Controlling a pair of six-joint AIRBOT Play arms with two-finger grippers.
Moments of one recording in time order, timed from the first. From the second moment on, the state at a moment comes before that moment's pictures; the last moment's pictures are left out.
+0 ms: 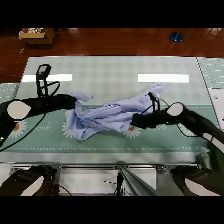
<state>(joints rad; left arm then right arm) -0.23 -0.87 0.70 1.10 -0.70 -1.37 0.33 -1.20 0.65 -0.72 0.85 1.47</state>
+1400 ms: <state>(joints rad) -0.23 -0.48 1.76 1.18 -1.31 -1.56 -0.16 -0.76 1.97 -0.84 1.47 1.63</state>
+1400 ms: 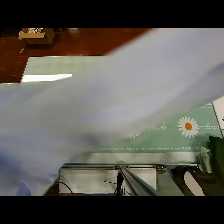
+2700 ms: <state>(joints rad) -0.23 -1.60 1.63 1.28 -1.13 -1.31 -0.16 -1.81 2.00 -1.11 1.41 1.49</state>
